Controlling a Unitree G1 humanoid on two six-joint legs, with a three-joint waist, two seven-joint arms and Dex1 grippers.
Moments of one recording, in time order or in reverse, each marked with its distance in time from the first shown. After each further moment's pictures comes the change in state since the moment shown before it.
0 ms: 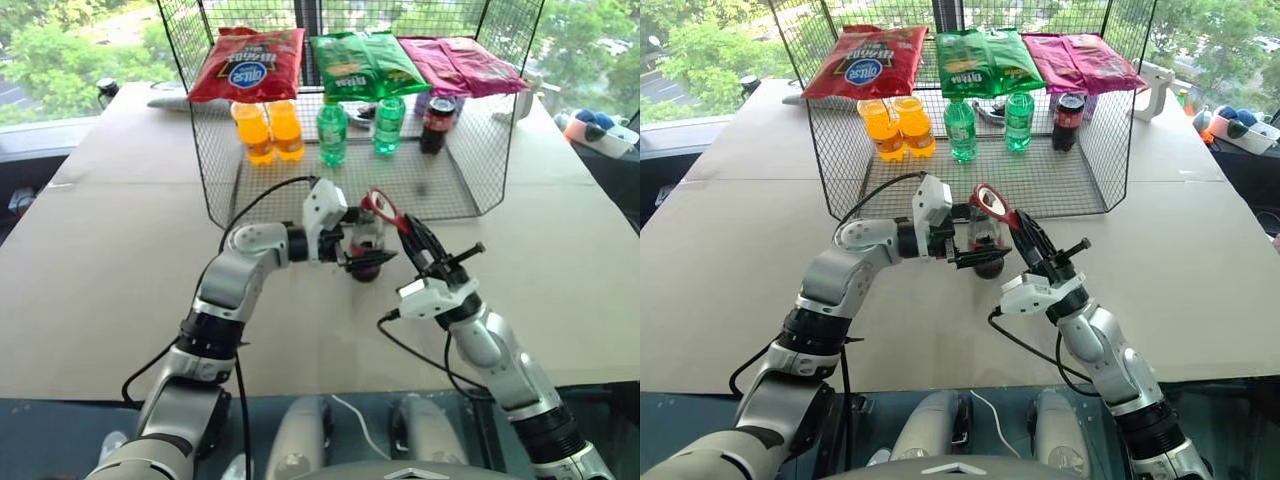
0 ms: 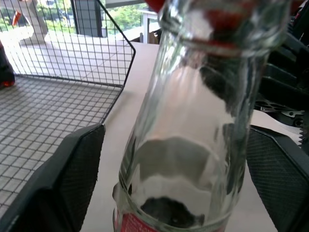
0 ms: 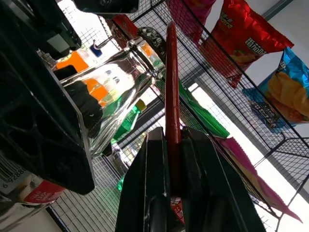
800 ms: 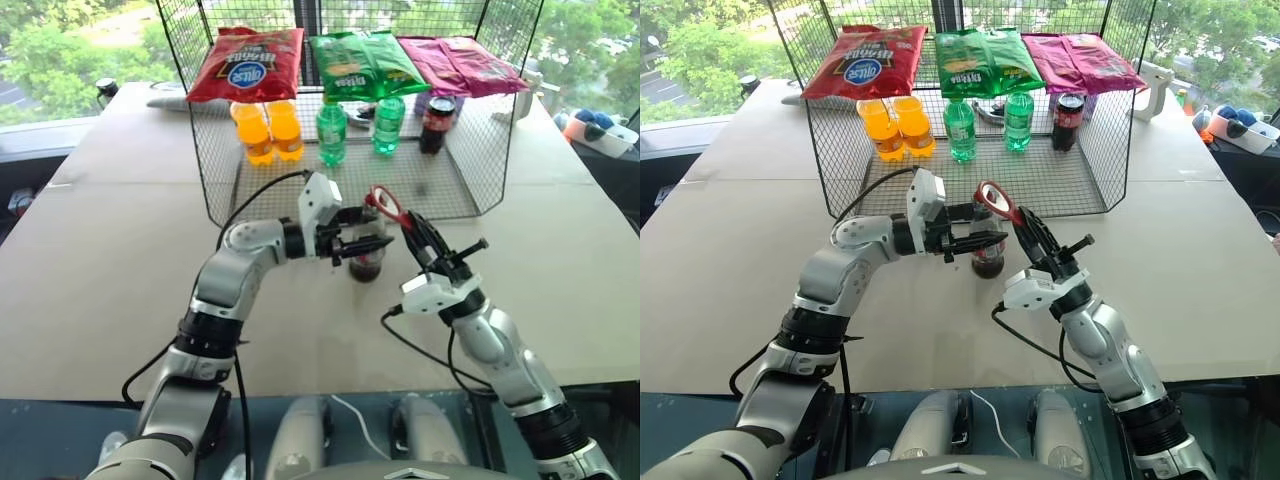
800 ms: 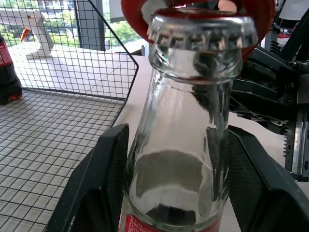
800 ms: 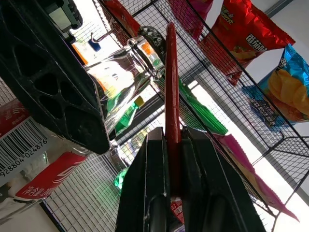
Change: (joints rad) left arm -0.002 0.001 0.024 -0.002 -0.034 0.005 0.007; right arm -0.012 -0.006 -0.012 0.001 0.006 0.010 0.009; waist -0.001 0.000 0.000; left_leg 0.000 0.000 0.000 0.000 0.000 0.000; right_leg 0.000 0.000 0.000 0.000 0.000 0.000
